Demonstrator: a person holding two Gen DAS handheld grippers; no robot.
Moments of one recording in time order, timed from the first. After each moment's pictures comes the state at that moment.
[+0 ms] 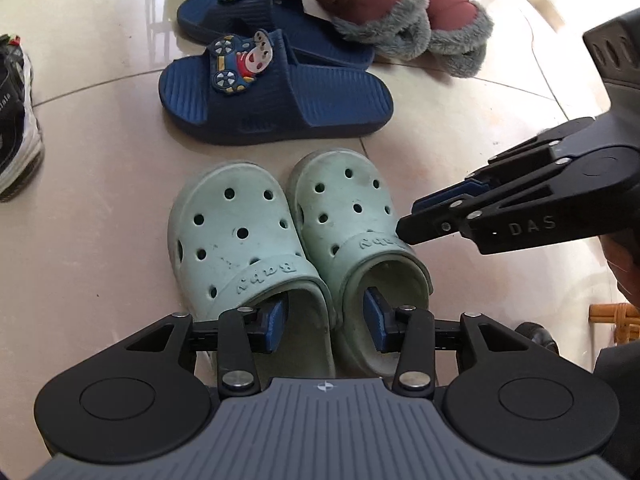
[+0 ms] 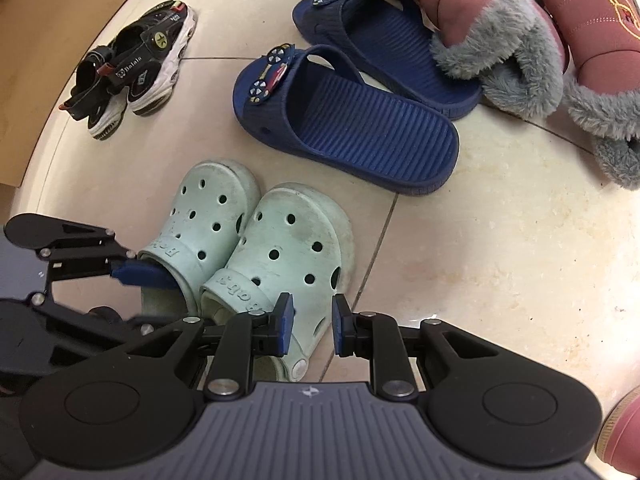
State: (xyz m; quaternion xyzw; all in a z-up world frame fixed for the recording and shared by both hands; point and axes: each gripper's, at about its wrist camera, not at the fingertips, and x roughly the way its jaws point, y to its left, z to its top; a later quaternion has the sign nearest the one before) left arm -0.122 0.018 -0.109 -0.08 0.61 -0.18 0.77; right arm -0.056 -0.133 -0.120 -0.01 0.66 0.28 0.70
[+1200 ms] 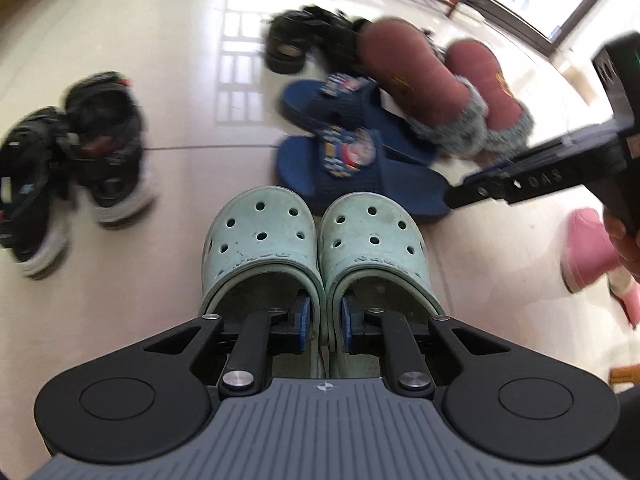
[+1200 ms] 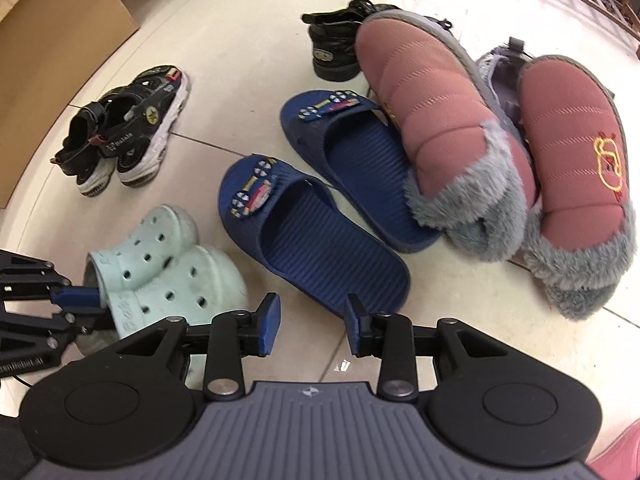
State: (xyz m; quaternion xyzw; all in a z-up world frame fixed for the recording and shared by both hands) left arm -0.140 0.089 -0.066 -0.10 0.52 -0.08 0.85; right arm 0.001 -0.121 -0.088 -0.05 0.59 0.28 0.75
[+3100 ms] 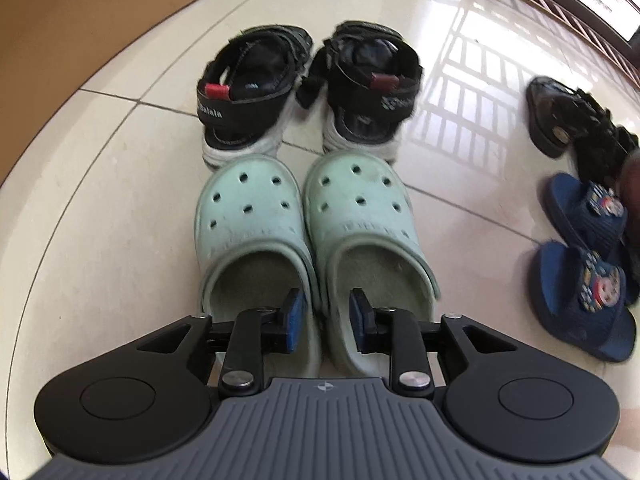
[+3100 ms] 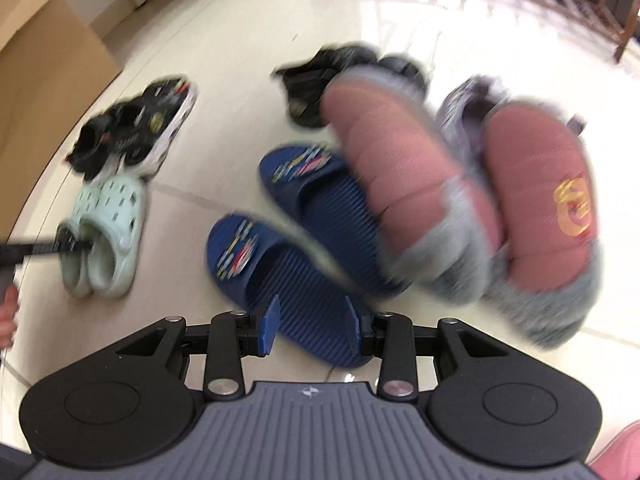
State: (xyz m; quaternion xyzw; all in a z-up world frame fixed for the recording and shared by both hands) left arm -0.118 0.202 -0.096 -0.15 0.54 0.18 0.81; right arm 0.030 -0.143 -0.049 -0.02 0.55 0.25 0.80
